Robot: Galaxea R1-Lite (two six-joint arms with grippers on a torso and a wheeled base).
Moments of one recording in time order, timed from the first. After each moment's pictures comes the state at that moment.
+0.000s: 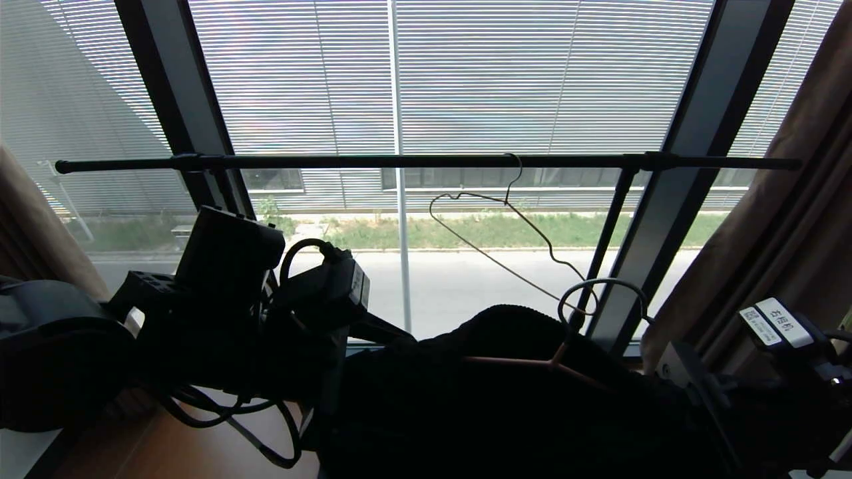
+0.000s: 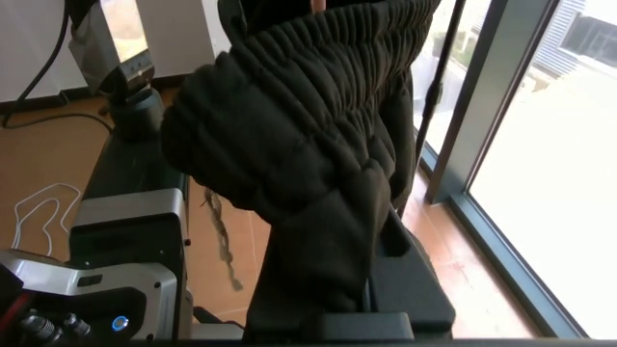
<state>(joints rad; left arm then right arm) -0.54 1.64 -0.89 -0.07 -0.81 0.62 0.37 1.56 -0.21 -1.23 0.99 -0.01</state>
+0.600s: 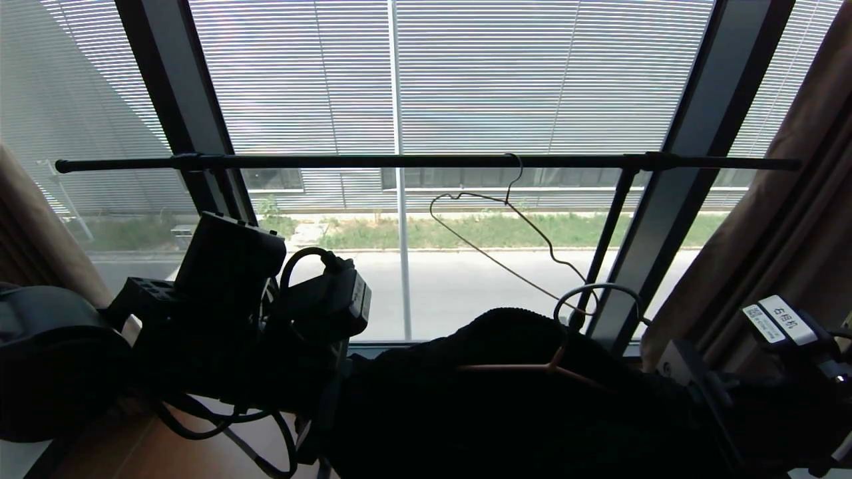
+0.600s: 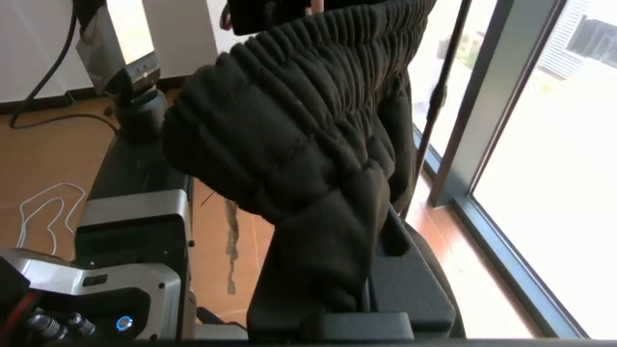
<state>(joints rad) -0.55 1.63 -0.87 -0.06 -0.81 0.63 0.37 1.55 -0.21 -1.24 1.00 0.00</state>
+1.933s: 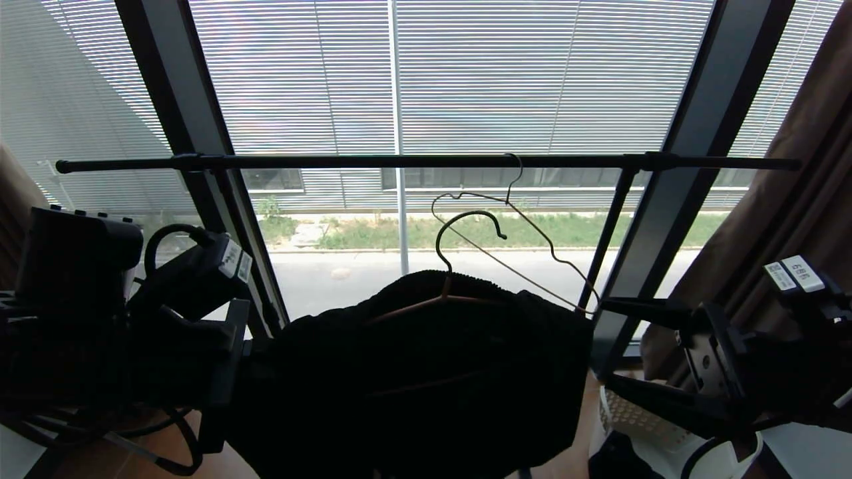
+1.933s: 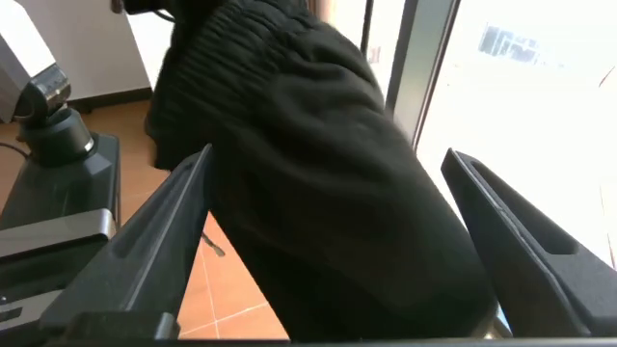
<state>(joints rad) -0.32 1.42 -0.74 -0.07 -0.84 0.51 0.18 1.57 -0.26 -1.24 0.99 0.00</state>
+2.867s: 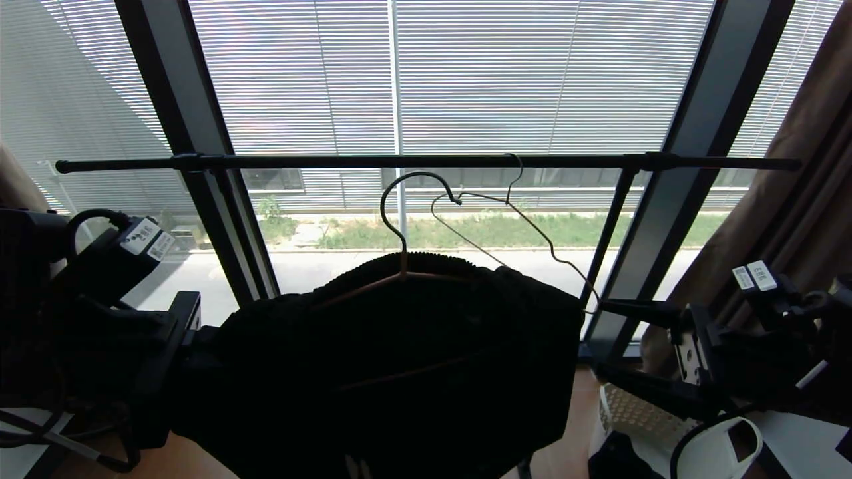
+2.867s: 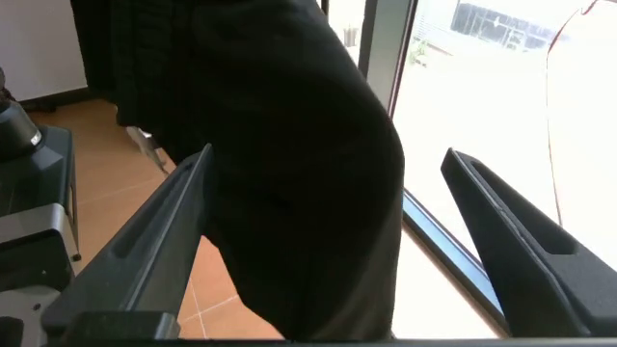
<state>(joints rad) -0.16 1.36 -0.71 -0.07 -1.02 0.49 0.10 1.69 -0.28 -1.24 1.00 -0.06</state>
